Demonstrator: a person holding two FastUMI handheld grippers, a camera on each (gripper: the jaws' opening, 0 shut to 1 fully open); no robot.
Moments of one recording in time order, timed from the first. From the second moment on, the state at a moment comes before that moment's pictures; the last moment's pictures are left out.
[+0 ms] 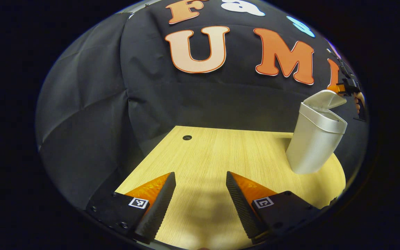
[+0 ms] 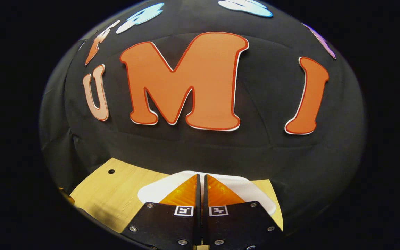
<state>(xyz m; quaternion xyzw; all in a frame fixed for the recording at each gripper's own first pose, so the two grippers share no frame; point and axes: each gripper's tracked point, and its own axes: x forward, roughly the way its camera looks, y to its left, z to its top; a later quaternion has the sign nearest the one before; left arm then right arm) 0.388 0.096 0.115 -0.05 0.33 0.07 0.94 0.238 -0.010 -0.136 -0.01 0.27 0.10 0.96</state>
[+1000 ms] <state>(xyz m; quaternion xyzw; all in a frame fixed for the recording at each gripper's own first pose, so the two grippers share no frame) 0.394 0.062 0.114 -0.03 0.33 0.03 0.94 0.165 -0.017 -0.182 0.00 0.29 0.13 0.95</state>
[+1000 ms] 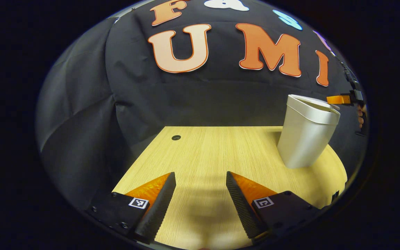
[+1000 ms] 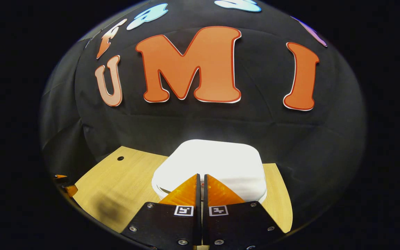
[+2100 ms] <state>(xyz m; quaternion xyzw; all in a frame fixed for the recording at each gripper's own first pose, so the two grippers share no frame) 0.398 0.047 0.110 -0.02 0.35 0.00 0.94 0.154 -0.019 -0.198 0.03 0.28 0.11 0.95</state>
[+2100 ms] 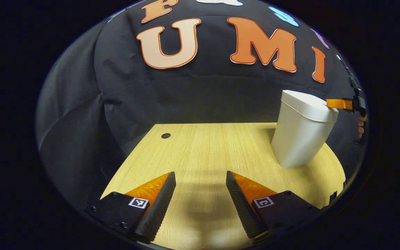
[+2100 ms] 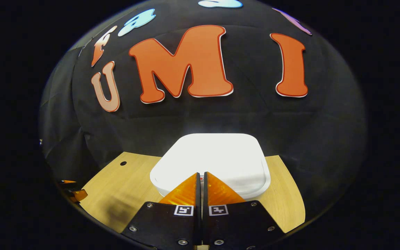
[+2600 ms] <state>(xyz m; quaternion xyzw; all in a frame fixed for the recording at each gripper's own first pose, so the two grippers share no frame) 0.425 0.043 0.147 0.03 0.29 -0.02 0.96 0.140 -0.010 -0.180 0.01 0.24 0.10 0.97</state>
